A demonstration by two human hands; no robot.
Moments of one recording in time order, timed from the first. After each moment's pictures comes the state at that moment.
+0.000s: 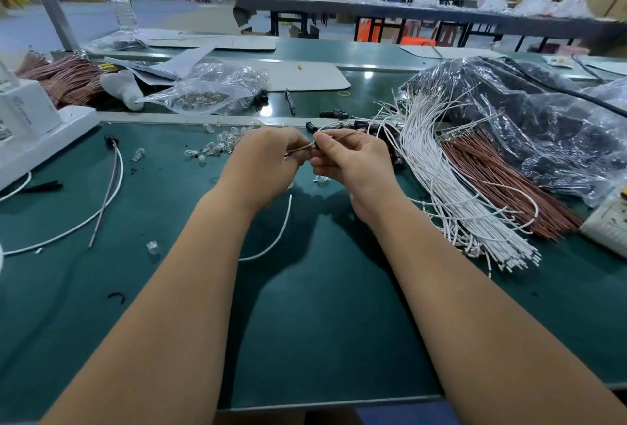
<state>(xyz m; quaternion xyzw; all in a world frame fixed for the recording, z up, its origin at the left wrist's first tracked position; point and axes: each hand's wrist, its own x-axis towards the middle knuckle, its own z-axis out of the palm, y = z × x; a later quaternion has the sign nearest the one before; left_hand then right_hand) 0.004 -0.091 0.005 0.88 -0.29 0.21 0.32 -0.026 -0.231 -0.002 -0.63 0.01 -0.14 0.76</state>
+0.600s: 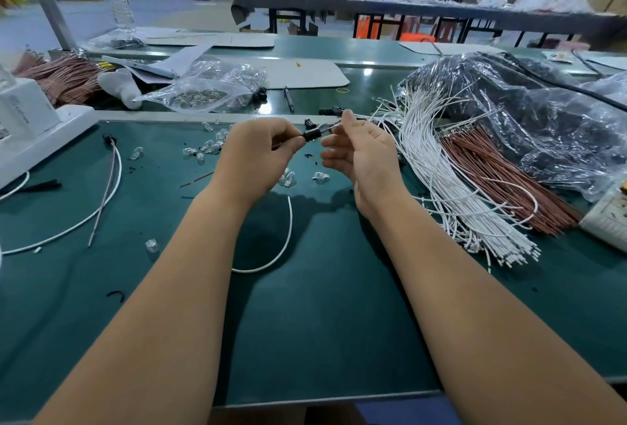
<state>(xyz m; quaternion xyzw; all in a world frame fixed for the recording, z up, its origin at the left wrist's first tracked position) 0.008 -0.087 0.002 0.84 -0.26 0.23 0.41 -0.024 -0.238 0.000 -0.60 0.04 -0.17 0.78</state>
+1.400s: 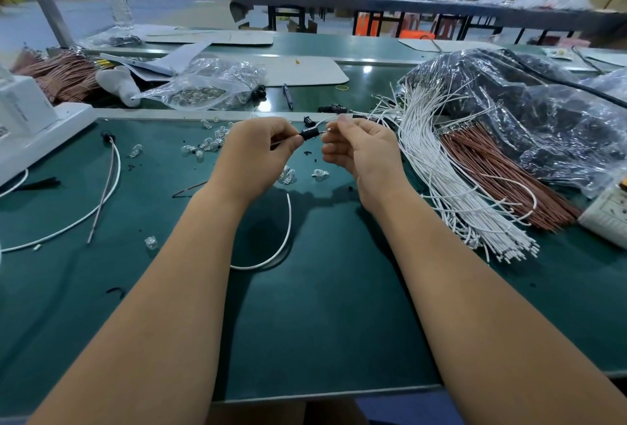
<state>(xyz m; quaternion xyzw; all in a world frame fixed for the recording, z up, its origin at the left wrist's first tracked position) 0.011 -0.086 -0.002 0.85 -0.26 0.22 0.41 -0.023 -0.243 -0.001 -0.62 0.03 -0.17 0.76</state>
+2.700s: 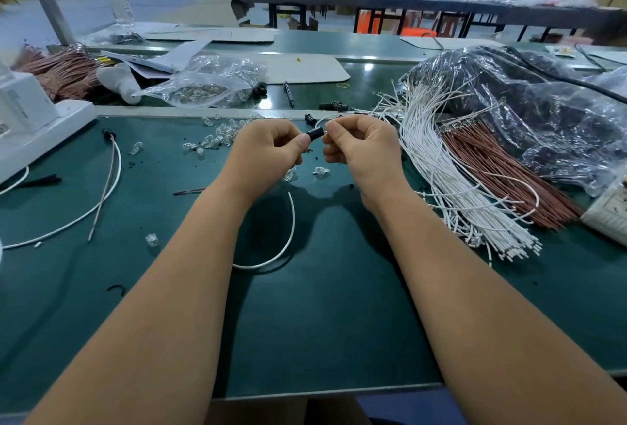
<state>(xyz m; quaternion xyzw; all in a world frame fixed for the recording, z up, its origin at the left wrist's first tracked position) 0.006 -0.091 -0.001 0.82 -0.23 0.10 0.51 -0.026 -0.241 -0.002 -0.71 0.02 -0.23 0.66</state>
